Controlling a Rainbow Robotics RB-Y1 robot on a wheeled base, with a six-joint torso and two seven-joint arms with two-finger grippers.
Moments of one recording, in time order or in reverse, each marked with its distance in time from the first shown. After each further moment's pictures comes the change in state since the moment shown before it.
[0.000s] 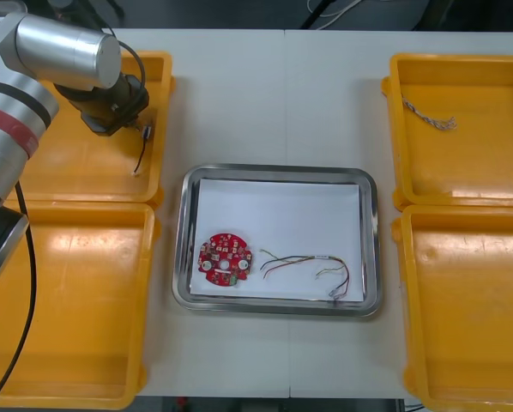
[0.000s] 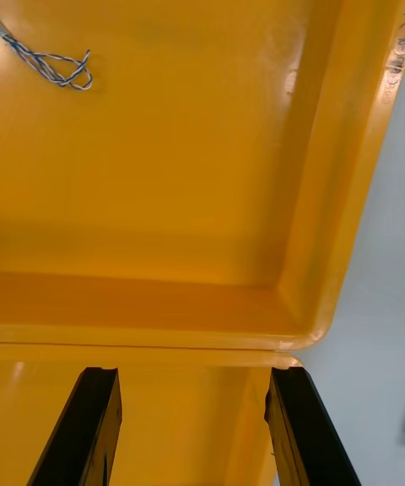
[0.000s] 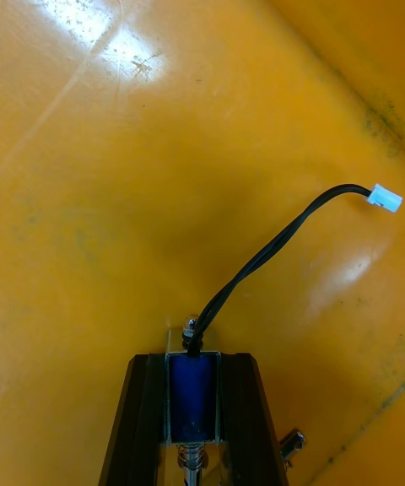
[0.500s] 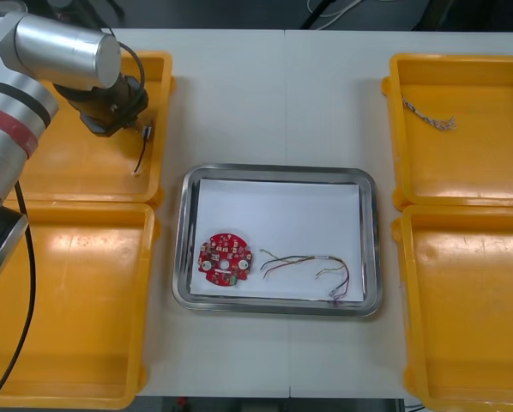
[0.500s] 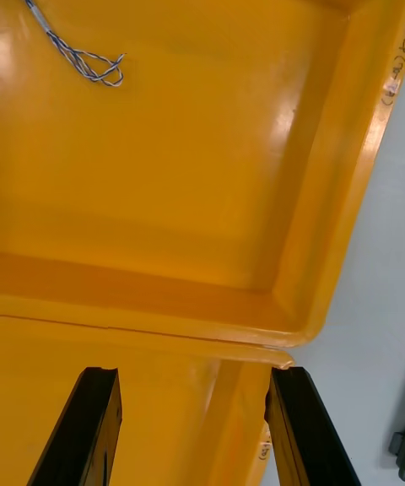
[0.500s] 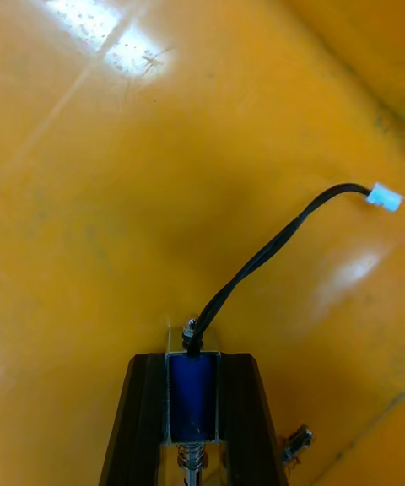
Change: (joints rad) right arm 0.147 -0.007 -0.076 -0.241 -0.059 0.000 0.000; left arm 0.000 0.001 0.000 0.000 0.001 0.007 0.000
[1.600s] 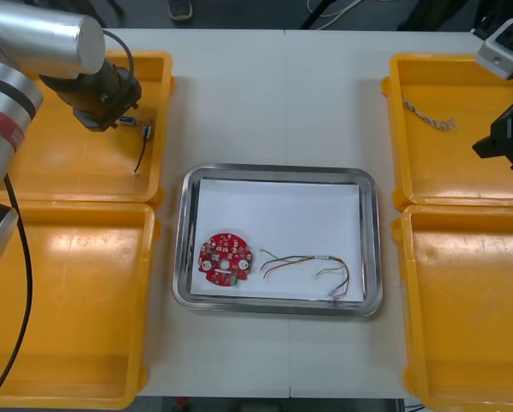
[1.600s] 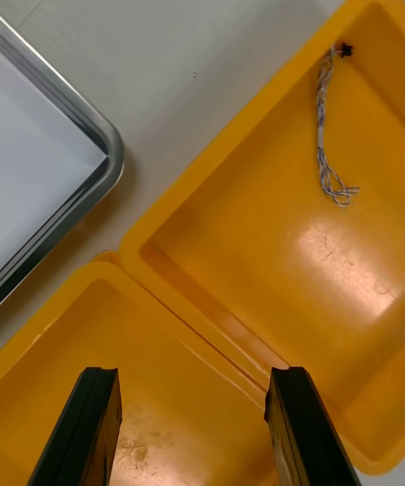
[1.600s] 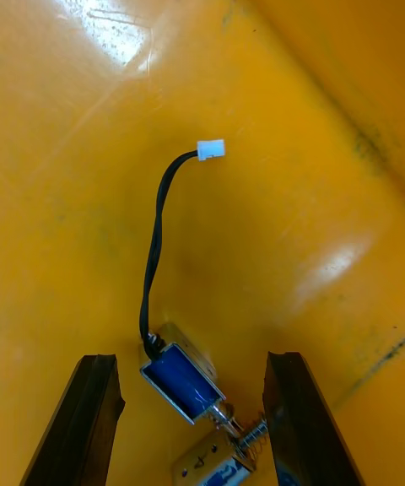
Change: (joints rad) right arm 0.041 0.000 0.158 -0.462 -0.250 0.000 0.000; left arm 0.000 0.023 0.052 -0.024 0.041 0.044 -0.001
